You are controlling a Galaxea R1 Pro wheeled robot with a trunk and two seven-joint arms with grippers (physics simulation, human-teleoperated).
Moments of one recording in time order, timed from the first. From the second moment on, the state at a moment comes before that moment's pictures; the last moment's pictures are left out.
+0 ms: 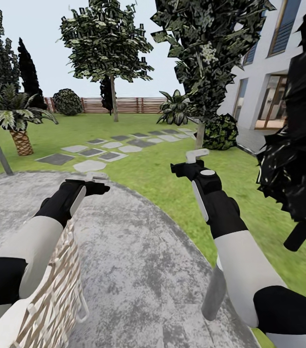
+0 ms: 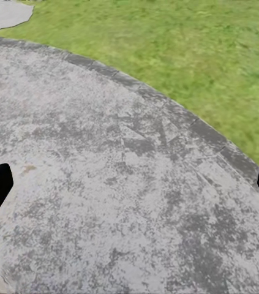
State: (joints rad) left arm -1.17 0.09 -0.11 -0.65 0.05 0.62 -0.10; right arm -1.04 0.15 0.13 -1.12 0.13 0.59 0.01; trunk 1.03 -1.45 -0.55
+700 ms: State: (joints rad) left arm -1.17 0.09 -0.11 -0.65 0.05 0.62 -0.10; right arm -1.04 0.15 0.13 -1.12 0.13 0.59 0.01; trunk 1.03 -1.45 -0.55
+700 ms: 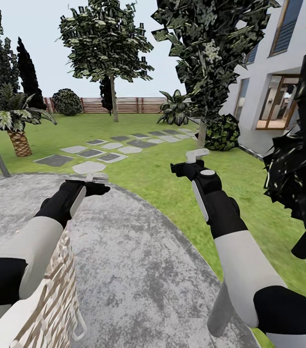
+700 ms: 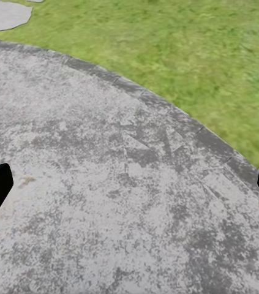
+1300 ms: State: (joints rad) left arm -1.17 0.09 -0.11 -0.65 0.05 0.62 -0.10; right arm -1.04 0.15 0.13 -1.12 0.13 0.59 0.01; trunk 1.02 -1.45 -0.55
